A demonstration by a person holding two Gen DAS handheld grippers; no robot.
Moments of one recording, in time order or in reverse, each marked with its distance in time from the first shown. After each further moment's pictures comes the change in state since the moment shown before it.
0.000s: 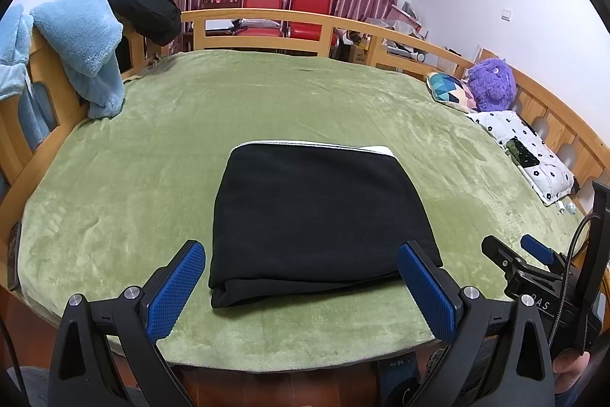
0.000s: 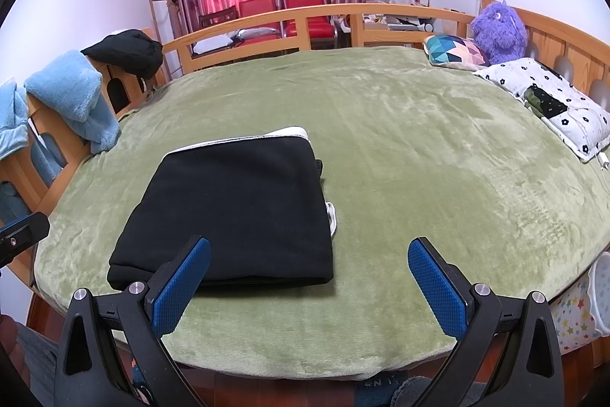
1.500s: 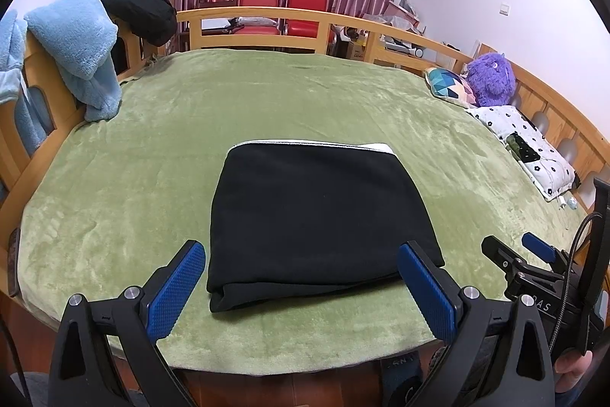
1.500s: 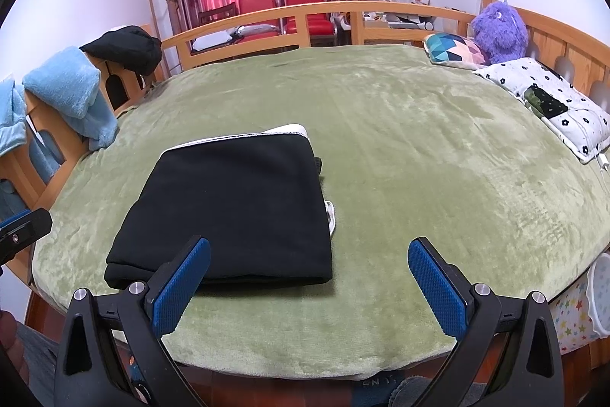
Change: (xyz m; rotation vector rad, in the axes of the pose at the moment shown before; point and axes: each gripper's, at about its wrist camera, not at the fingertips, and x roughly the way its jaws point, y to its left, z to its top) left arm 0.006 0.002 0.004 0.011 0.010 -0.006; right arm 0.005 -0.006 -0.002 -0.008 0.009 -0.002
